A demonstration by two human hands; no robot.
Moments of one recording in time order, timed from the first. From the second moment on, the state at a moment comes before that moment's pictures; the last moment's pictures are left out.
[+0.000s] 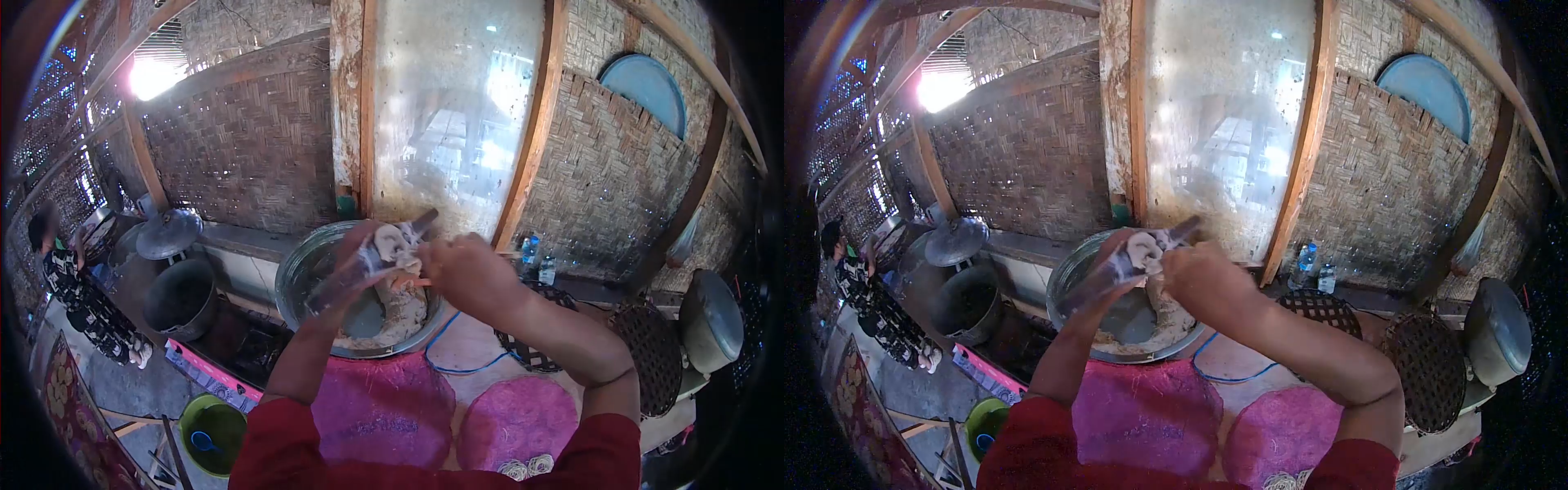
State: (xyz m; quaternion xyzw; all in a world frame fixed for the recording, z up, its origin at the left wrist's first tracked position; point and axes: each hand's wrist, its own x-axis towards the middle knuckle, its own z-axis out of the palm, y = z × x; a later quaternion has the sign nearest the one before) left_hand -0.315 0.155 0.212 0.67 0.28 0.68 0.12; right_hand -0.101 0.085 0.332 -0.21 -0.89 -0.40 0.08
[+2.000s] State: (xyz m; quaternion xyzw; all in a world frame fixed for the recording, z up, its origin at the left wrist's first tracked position) left_hand -0.201 -0.002 0.141 0.77 0.33 0.31 0.46; right_hand 0.051 -0.091 0.227 -0.35 -0.59 0.46 0.56
